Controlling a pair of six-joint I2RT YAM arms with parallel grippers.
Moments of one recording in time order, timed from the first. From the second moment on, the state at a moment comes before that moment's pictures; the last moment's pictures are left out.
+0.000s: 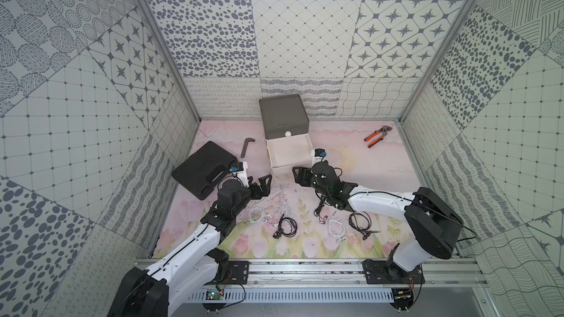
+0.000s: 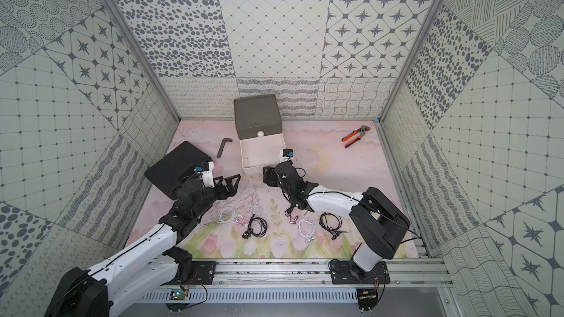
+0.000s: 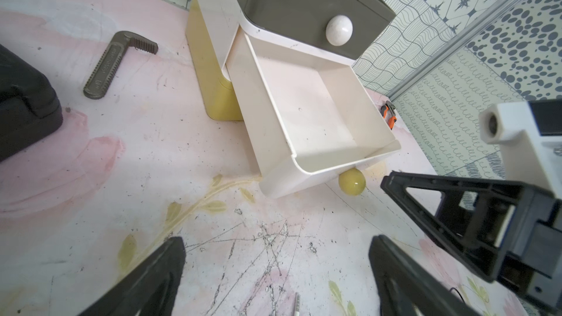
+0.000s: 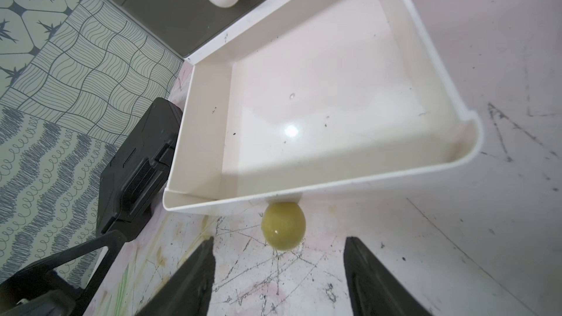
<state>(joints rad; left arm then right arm) -0.34 0.94 0.34 0.27 0.08 -0.49 0.85 1.57 0.86 0.23 0.23 0.75</state>
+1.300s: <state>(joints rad) -0.35 0.99 0.36 0.35 0.22 -0.50 0.88 1.53 0.78 -0.34 0.17 0.82</state>
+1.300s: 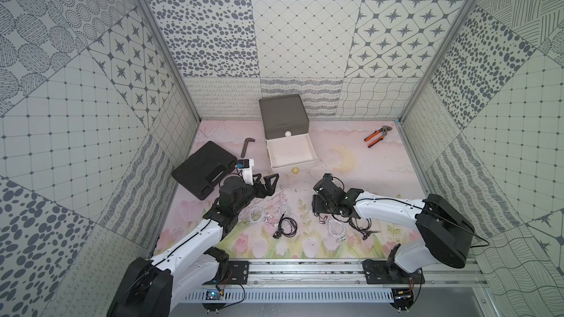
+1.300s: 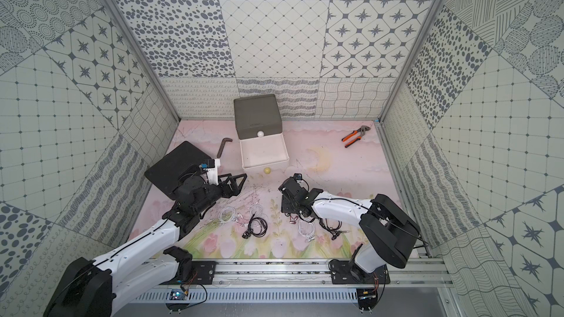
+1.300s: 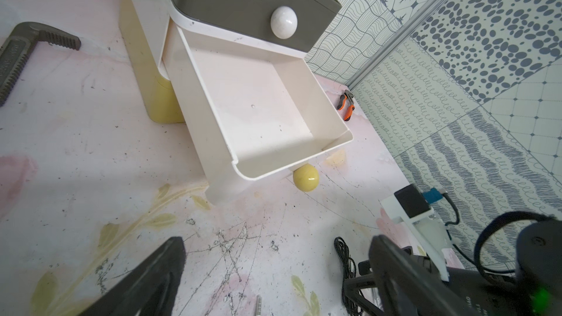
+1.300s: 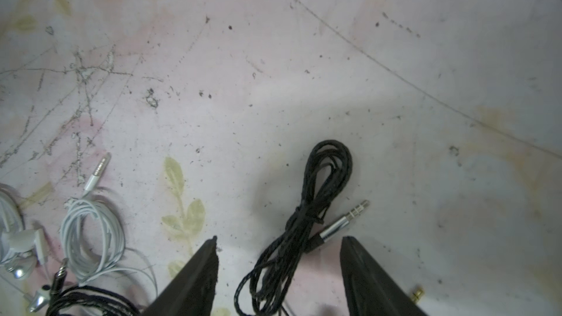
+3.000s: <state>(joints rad) -0.35 0.96 0.35 0.34 0.18 -0.50 0.88 1.32 0.74 -0.34 0.17 0.76</state>
